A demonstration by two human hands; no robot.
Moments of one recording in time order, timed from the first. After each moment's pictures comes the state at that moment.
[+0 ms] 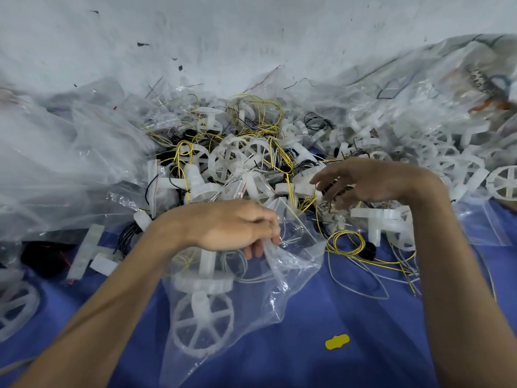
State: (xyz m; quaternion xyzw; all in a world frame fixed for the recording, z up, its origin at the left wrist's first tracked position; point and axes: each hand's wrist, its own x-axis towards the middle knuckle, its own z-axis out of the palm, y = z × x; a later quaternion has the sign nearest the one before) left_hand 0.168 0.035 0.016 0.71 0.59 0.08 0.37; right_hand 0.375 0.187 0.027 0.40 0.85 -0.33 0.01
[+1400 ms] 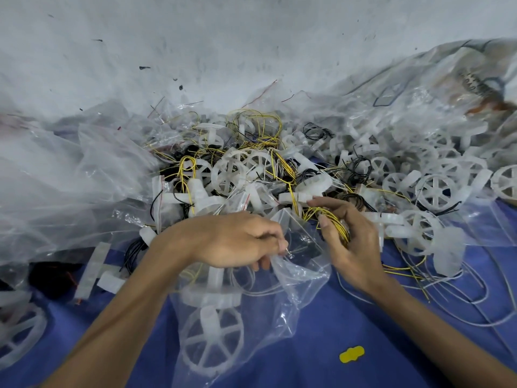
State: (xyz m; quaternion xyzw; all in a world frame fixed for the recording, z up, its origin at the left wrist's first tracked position) left_hand 0.166 0.033 0.017 0.73 0.58 0.05 0.35; right_hand 0.351 0.117 -0.075 0.25 0.77 -0.20 -0.55
